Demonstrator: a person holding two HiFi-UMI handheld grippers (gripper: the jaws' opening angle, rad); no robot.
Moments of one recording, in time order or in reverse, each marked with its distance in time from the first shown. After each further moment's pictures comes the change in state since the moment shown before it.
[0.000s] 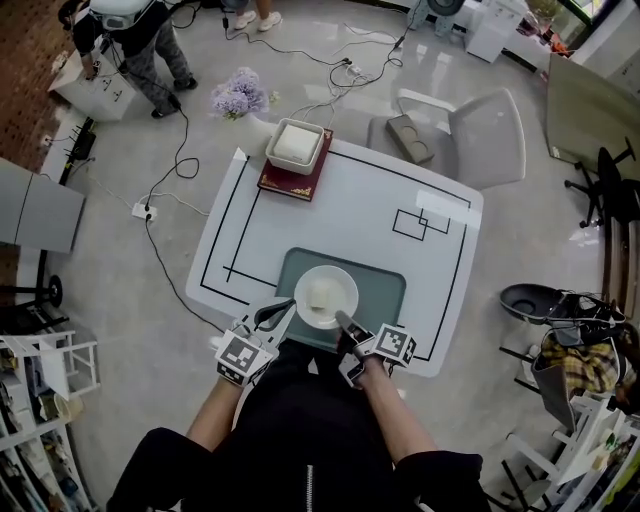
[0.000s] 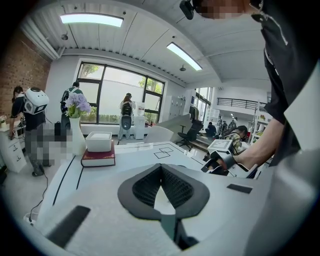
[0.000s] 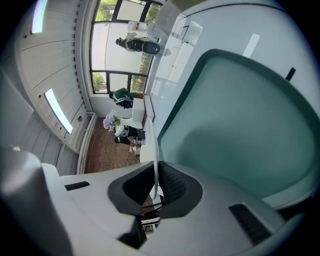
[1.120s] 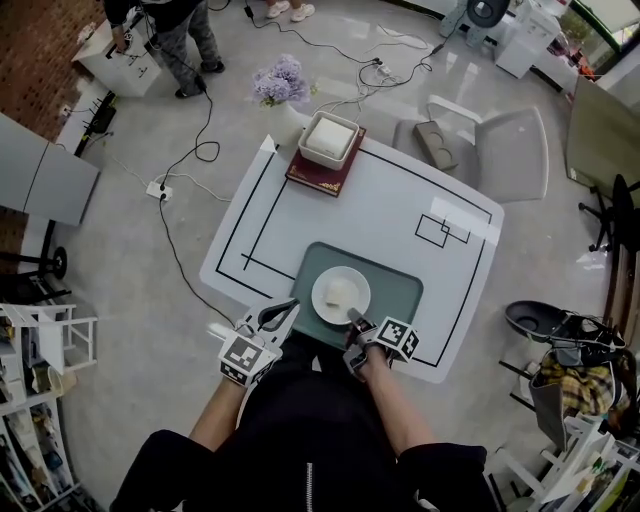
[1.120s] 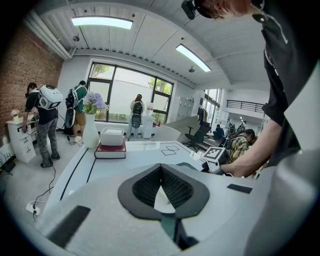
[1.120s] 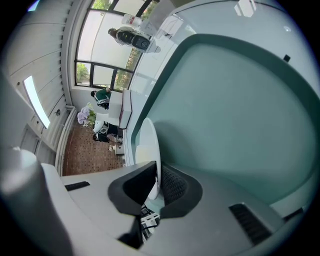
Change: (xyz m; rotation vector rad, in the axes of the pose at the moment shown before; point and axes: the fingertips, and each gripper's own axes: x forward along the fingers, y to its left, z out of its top) left arm -0.037 0.015 -0.022 -0.070 -0.004 0.080; right arm 0.026 -0.060 -0.006 0.007 0.003 -0.229
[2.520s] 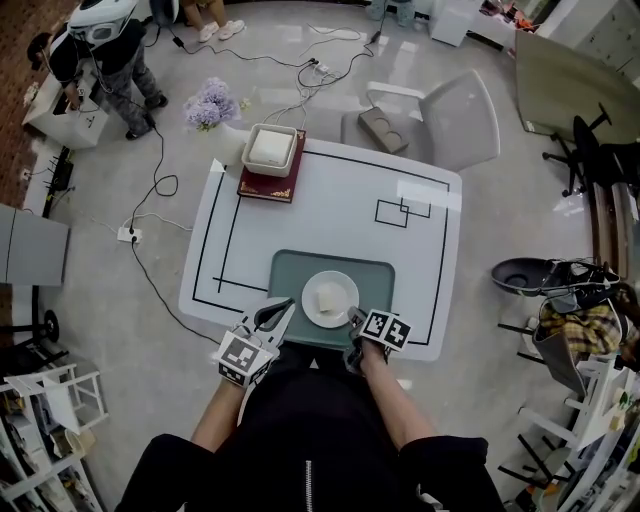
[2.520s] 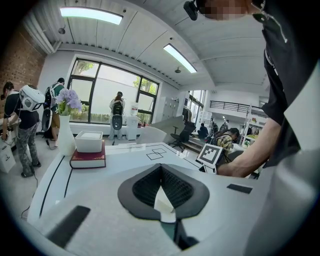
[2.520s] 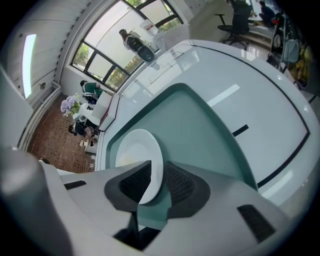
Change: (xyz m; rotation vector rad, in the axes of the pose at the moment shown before) left arm 0.046 -0.029 0.019 0.070 -0.003 -0.183; right arm -0.050 -0.042 0.039 -0.180 -0.139 -0.331
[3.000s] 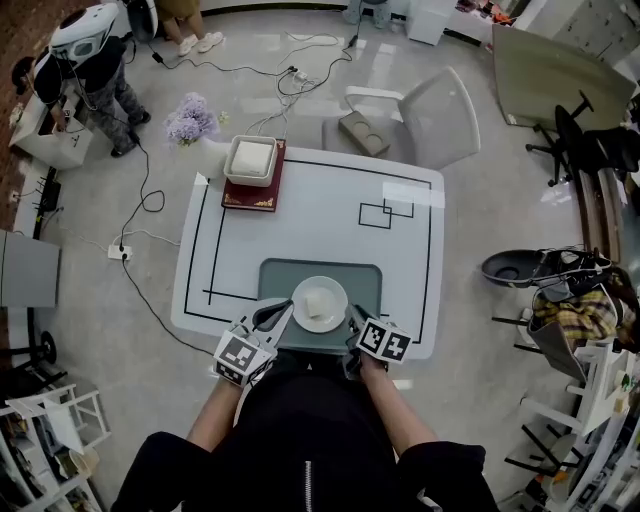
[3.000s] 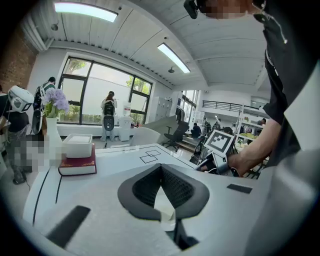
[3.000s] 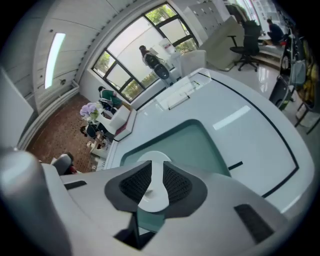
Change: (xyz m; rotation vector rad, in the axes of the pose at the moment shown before) left arm 0.022 -0.008 0.011 0.037 -0.006 -0.081; right arm -0.049 0.036 0.035 -0.159 -0.185 0.075
